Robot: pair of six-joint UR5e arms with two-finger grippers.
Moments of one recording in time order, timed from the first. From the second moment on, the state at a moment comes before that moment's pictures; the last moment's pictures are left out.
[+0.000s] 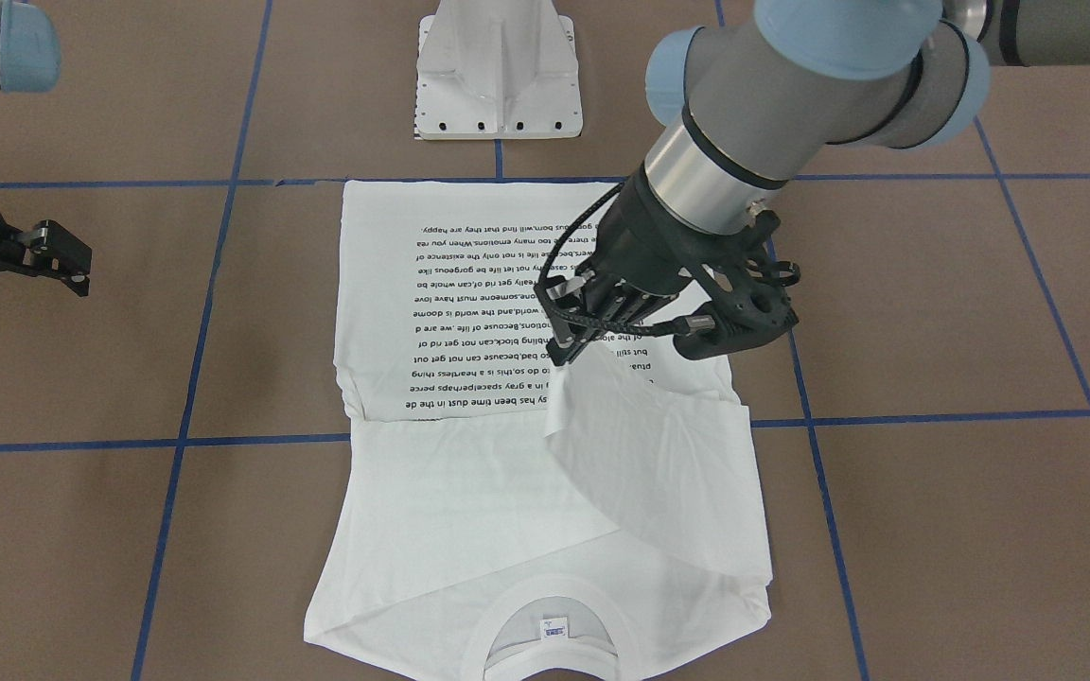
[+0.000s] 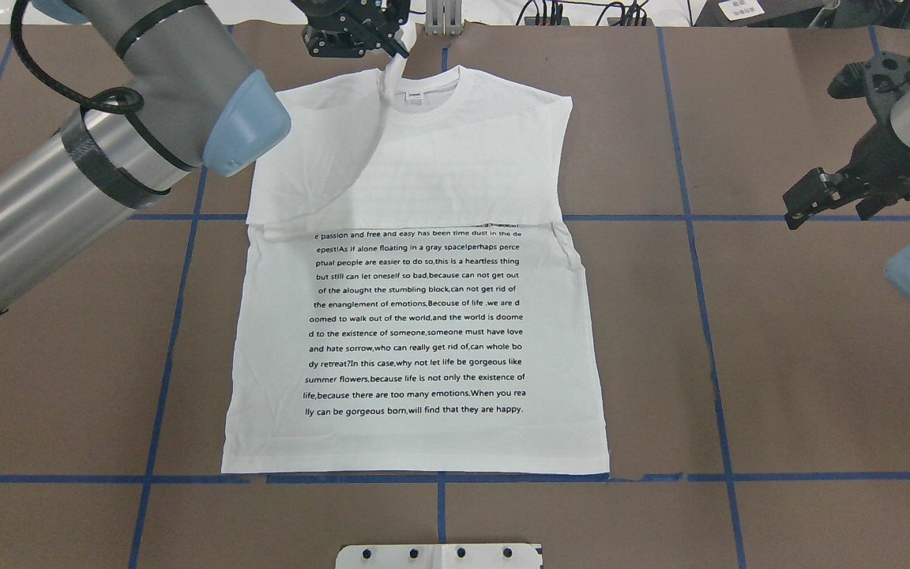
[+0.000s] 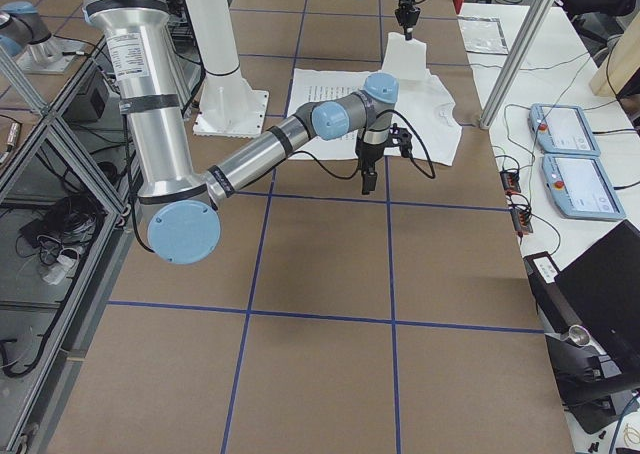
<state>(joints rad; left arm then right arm) -0.92 -2.52 -1.50 -1.85 -2.24 -1.59 1.07 -1.38 1.95 -1.77 2.21 0.50</state>
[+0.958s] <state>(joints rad) -0.71 -2.56 -1.33 -2.06 -2.07 -1.74 1.07 -1.36 1.93 -1.77 2.21 0.51</state>
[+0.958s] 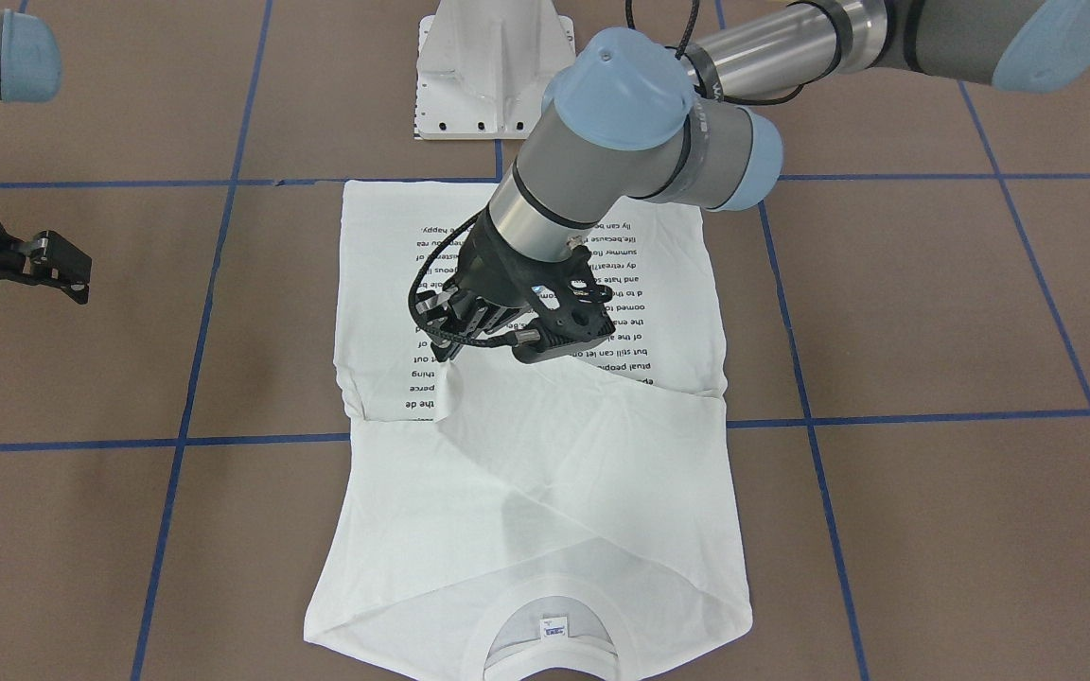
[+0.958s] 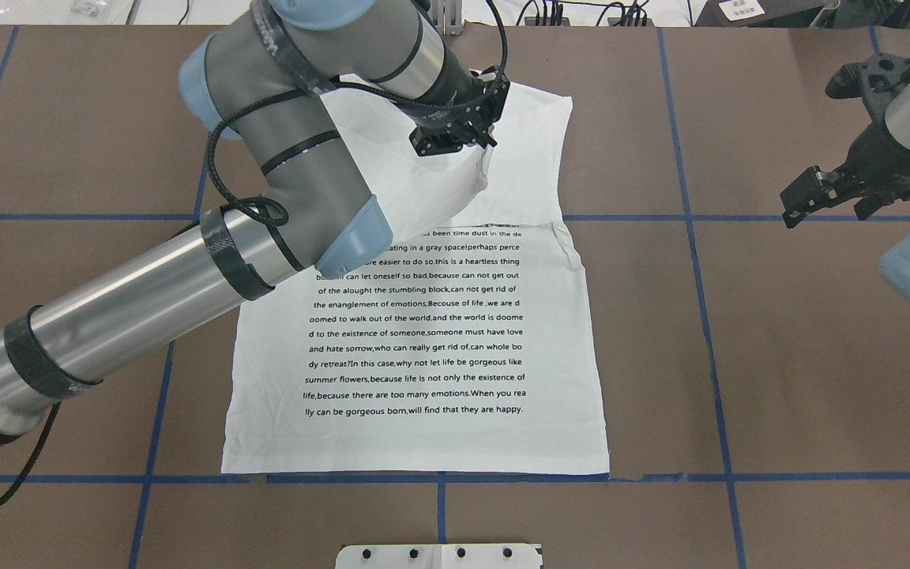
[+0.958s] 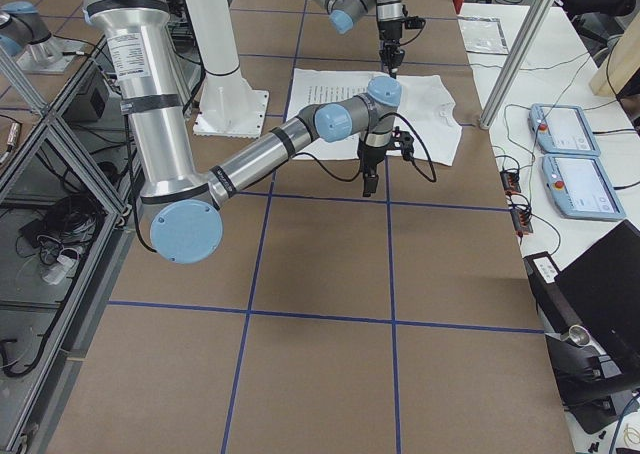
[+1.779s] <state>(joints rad) -0.56 -2.57 -1.26 -2.12 -1.93 -1.73 1.05 -1.30 1.86 -1.76 2.25 0.53</state>
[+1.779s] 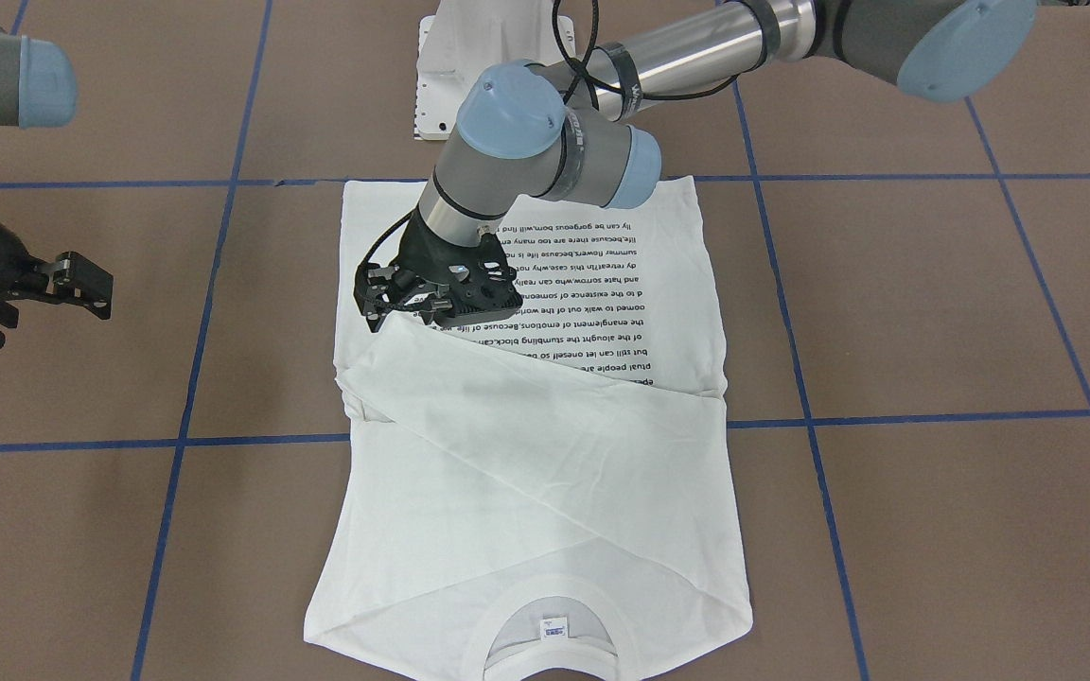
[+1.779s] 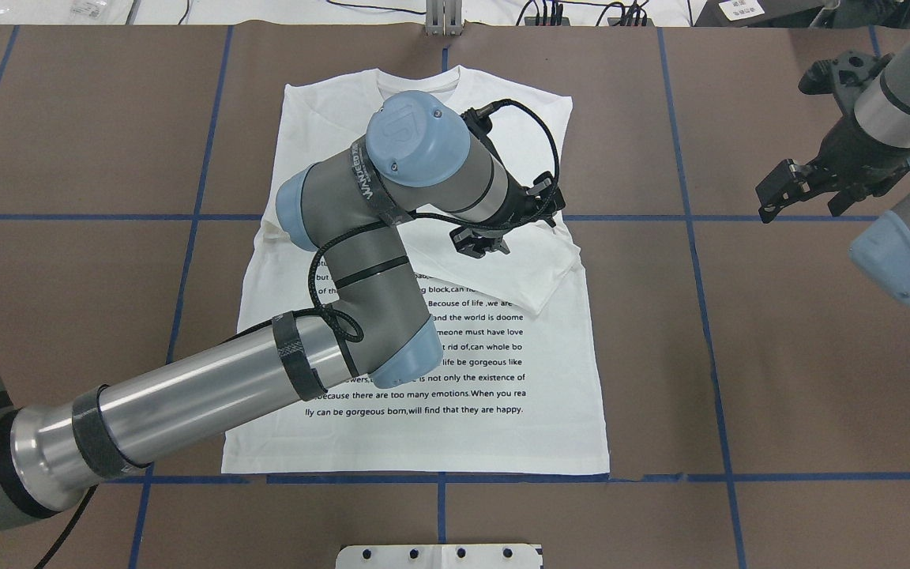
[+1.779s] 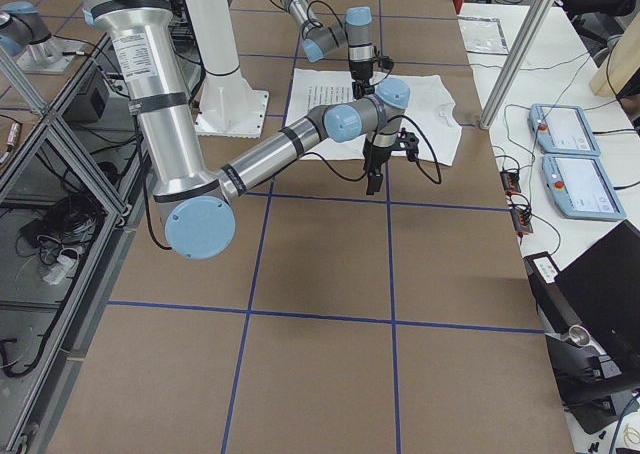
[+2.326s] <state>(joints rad) -0.59 -2.43 -1.41 -2.04 -1.93 -1.54 0.88 -1.31 1.89 -1.50 2.16 0.88</state>
